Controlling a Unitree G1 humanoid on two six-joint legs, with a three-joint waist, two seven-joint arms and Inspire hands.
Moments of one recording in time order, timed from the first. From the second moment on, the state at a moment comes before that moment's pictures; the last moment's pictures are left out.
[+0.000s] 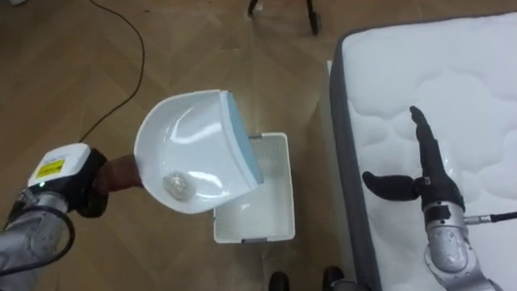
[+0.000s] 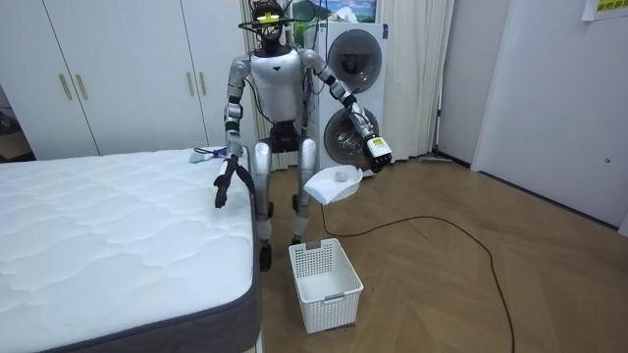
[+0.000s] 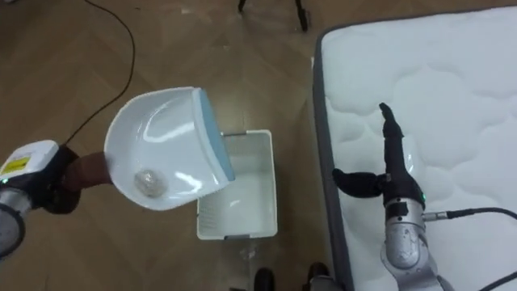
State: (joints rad) left arm -0.25 0.71 -0.30 0.77 0.68 -0.12 0.10; right arm -0.06 -0.42 0.16 0.59 -0.20 -0.30 -0.38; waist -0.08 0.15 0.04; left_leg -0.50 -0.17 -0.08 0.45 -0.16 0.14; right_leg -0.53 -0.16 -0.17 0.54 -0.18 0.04
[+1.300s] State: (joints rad) left arm -0.44 0.84 -0.44 1.16 0.55 0.10 -0.30; right arm -0.03 -0.46 0.29 0.48 -0.16 -0.17 -0.35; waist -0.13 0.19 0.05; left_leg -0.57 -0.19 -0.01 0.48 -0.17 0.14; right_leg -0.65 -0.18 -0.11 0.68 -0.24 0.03
